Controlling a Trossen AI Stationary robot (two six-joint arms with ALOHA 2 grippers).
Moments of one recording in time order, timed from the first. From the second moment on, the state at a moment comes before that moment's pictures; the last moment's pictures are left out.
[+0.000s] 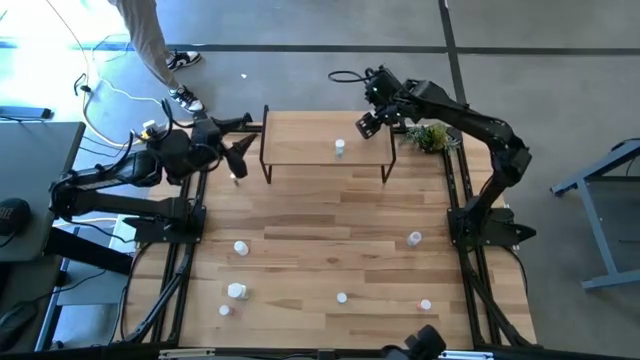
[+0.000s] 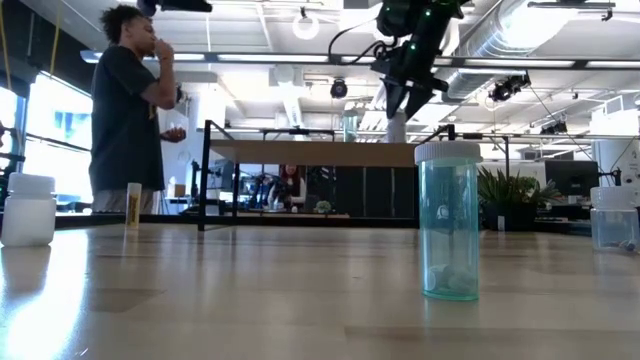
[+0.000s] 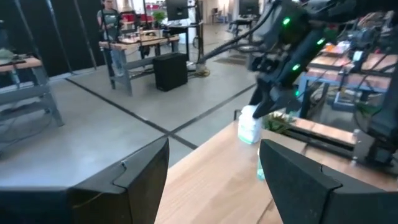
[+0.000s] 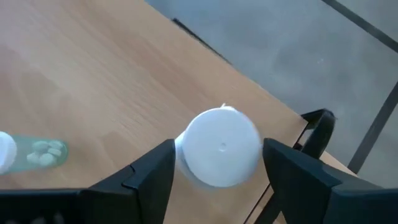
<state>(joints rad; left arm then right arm) 0.29 0.76 0.91 -0.27 -0.55 -0.03 -0.62 1.68 1.67 -1.01 0.19 0.20</state>
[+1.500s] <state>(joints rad) 0.41 0.83 0.81 -1.09 -0.46 -1.12 -0.62 1.50 1.67 -0.85 0.28 0.20</state>
